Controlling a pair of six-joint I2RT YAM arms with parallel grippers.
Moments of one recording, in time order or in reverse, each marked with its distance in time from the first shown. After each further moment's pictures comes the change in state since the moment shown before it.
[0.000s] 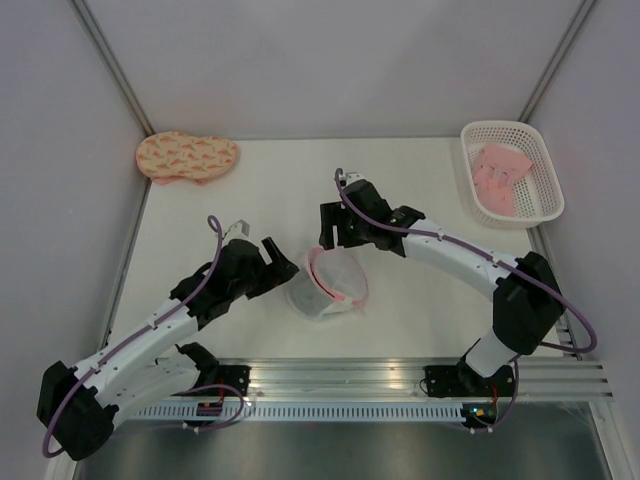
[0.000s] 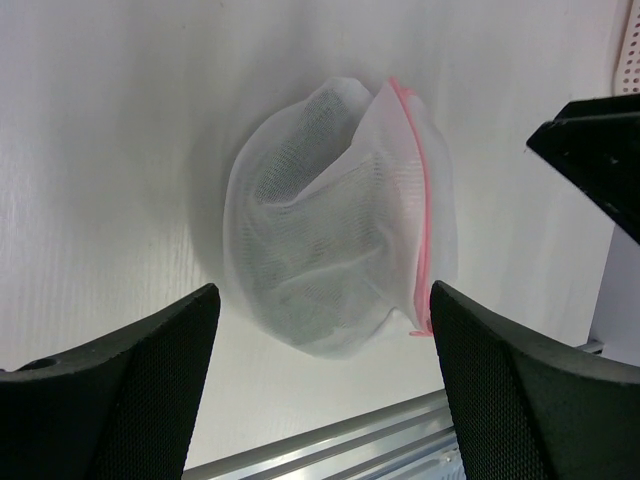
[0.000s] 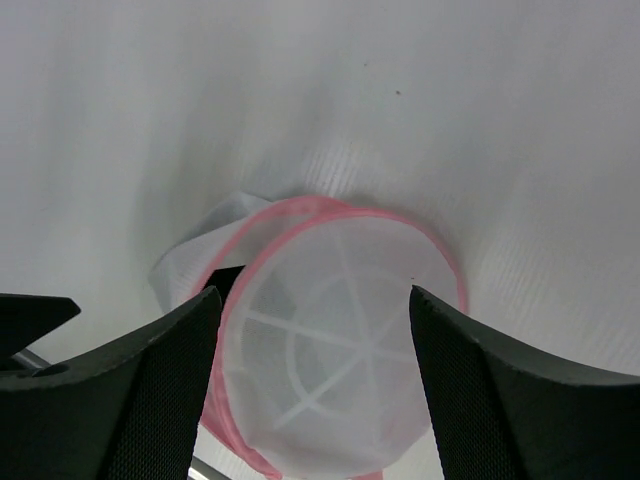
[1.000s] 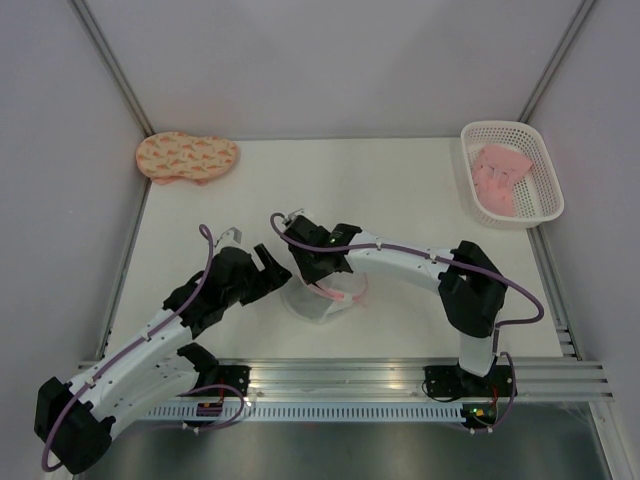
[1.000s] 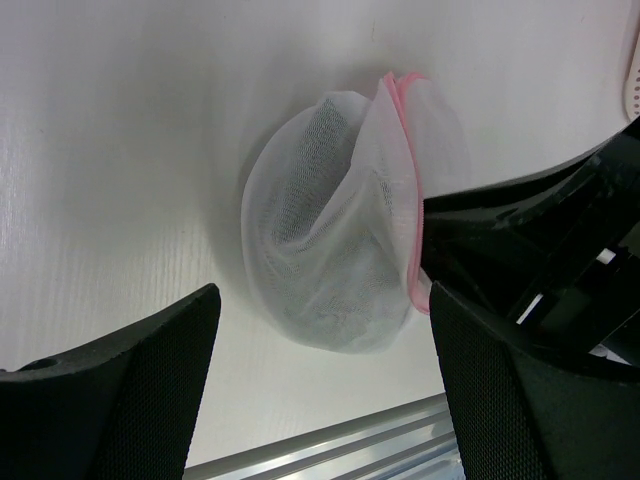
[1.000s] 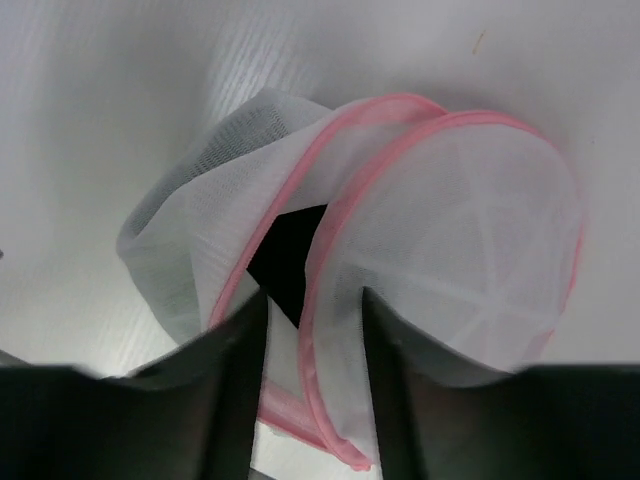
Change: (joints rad) left arm 0.030 -0.095 -0.071 -0.032 0.005 -0.001; right arm 0.260 0.289 0.255 -0.237 0.156 -0.047
